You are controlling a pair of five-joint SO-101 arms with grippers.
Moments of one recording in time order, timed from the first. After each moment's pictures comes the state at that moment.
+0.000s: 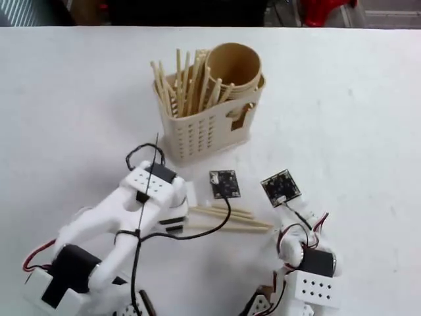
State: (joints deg) left arm 21.8 -9.2 49.3 57.2 -49.9; right arm 7.9 -88.2 93.8 62.9 39.3
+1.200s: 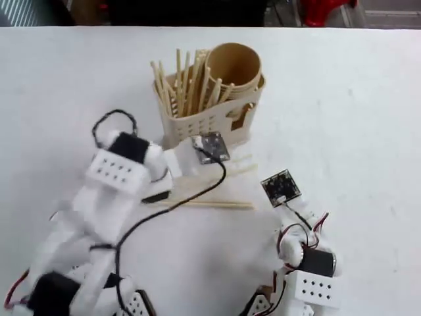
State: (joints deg) left arm 15.1 -23.6 27.6 86.8 -48.7; right arm 7.9 -88.2 93.8 62.9 39.3
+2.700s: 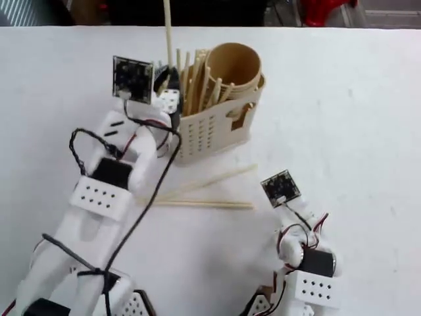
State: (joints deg) left arm 11.6 -33.5 44.0 11.4 3.7; right arm 7.9 -88.2 94.2 62.8 39.3
